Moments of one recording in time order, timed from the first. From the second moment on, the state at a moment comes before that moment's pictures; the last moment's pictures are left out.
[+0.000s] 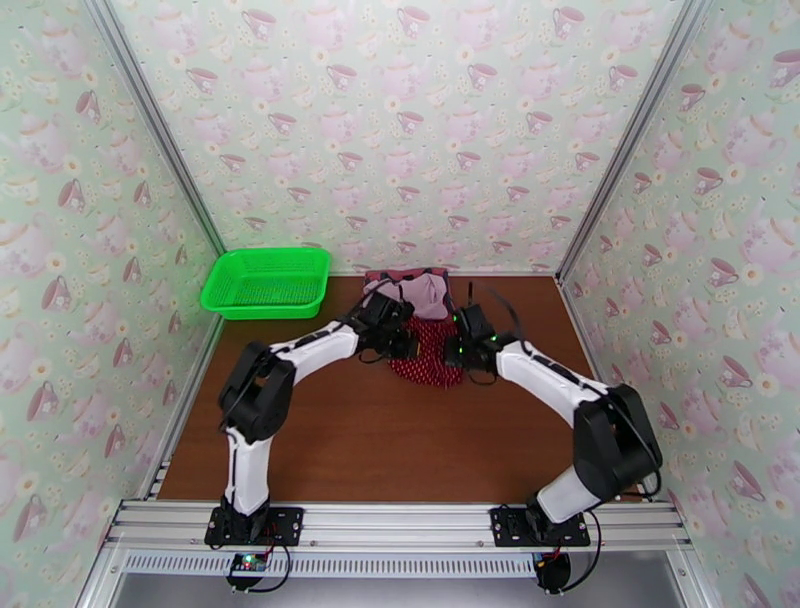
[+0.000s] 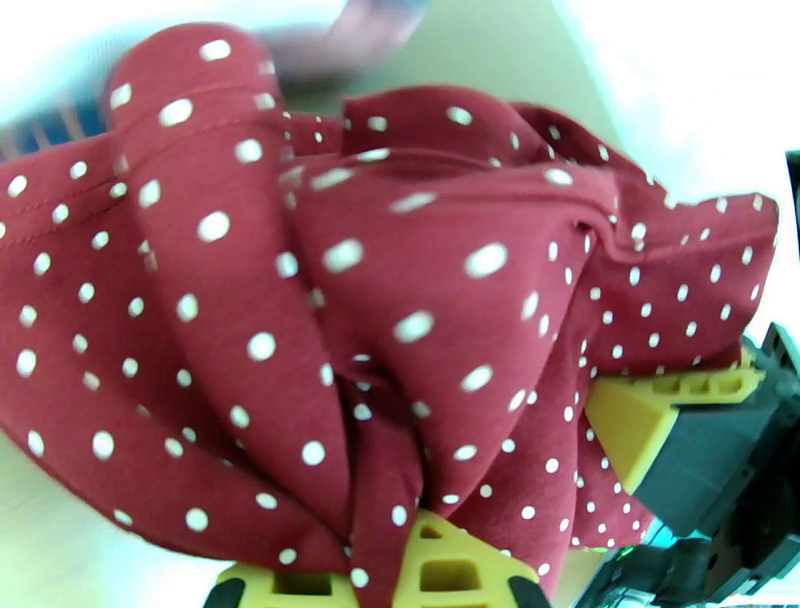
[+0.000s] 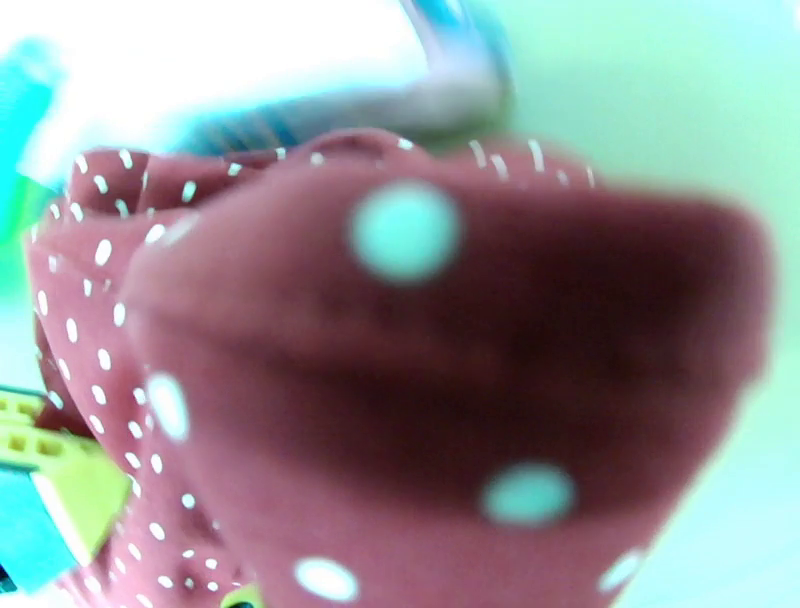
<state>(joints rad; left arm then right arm) -0.60 1.96 1.53 -0.38 0.41 -0.46 0.45 1.55 1.18 -0.53 0.07 0.43</state>
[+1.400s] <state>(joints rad) -0.30 2.60 2.31 -0.34 0.32 -0.48 0.24 2.64 2.47 -0.68 -0.12 0.20</state>
